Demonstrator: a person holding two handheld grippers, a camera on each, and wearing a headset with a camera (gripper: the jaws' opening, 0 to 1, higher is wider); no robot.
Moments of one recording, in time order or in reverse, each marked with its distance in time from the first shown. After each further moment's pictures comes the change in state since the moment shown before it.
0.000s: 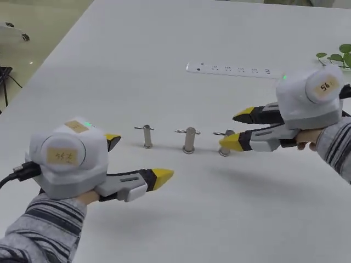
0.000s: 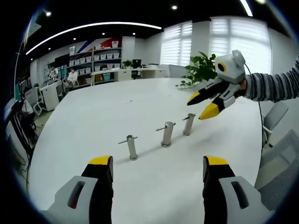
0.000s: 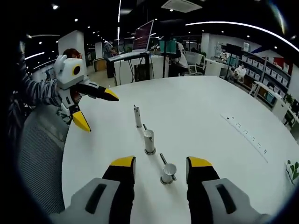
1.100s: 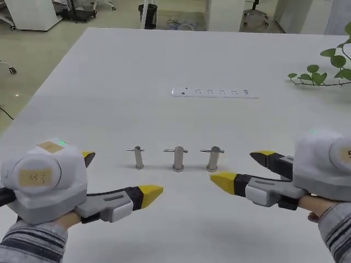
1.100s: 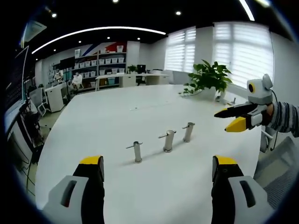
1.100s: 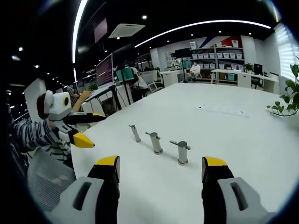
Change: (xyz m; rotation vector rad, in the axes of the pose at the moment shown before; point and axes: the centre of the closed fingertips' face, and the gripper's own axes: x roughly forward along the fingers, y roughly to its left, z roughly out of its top) left arm -0.026 0.001 0.016 -0.014 -0.056 0.039; right arm -0.052 0.040 -0.015 0.402 -0.207 -0.275
